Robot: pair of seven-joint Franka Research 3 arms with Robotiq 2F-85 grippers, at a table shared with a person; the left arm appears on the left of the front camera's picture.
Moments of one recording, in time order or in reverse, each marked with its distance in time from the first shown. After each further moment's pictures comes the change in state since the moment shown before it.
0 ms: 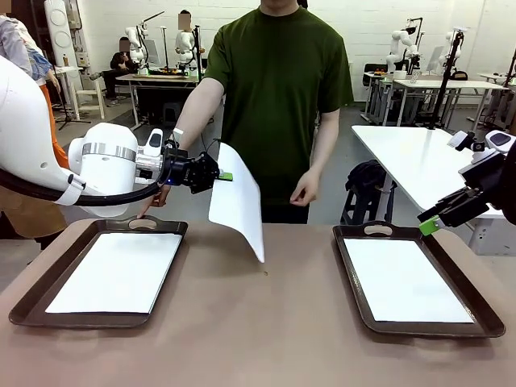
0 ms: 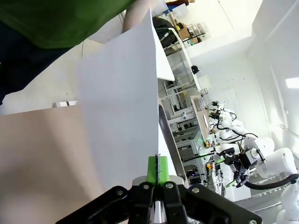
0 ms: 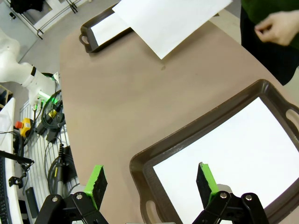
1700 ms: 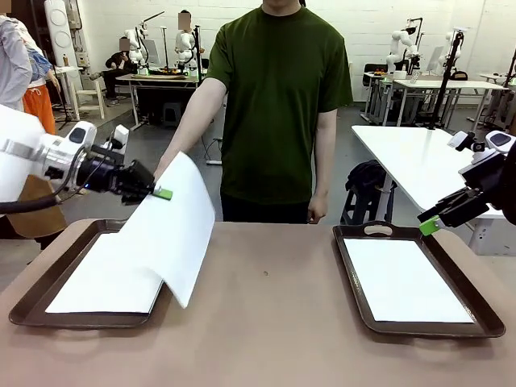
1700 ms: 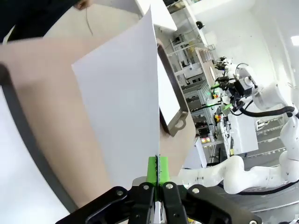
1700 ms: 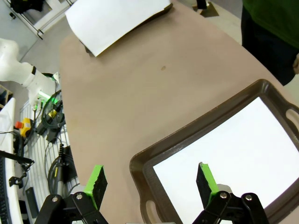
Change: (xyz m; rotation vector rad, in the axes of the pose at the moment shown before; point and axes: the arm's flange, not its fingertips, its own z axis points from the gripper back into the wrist) left arm -0.070 -0.026 0.154 0.055 0.235 -0.062; right arm 0.000 0.000 0.000 0.000 0.000 -0.001
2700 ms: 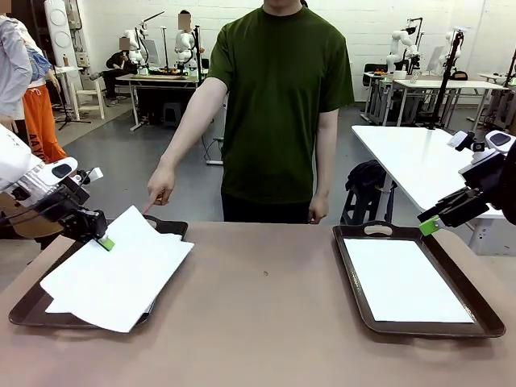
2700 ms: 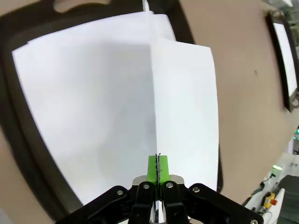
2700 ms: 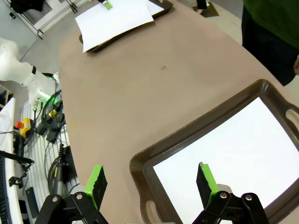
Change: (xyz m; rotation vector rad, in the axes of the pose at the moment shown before) left arm -0.018 0.086 0.060 0.605 0.179 0.027; right arm 0.000 0.000 0.000 0.000 0.000 0.000
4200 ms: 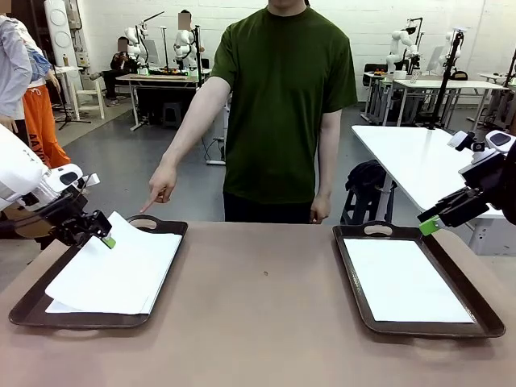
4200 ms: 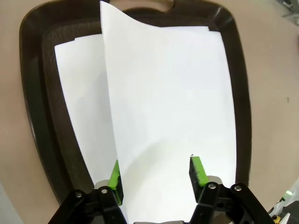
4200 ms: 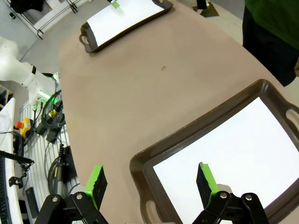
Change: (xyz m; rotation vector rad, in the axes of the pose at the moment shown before) left arm 0.009 0.026 -0.018 0.129 -0.032 0.099; right arm 0.000 0.000 0.000 0.000 0.000 0.000
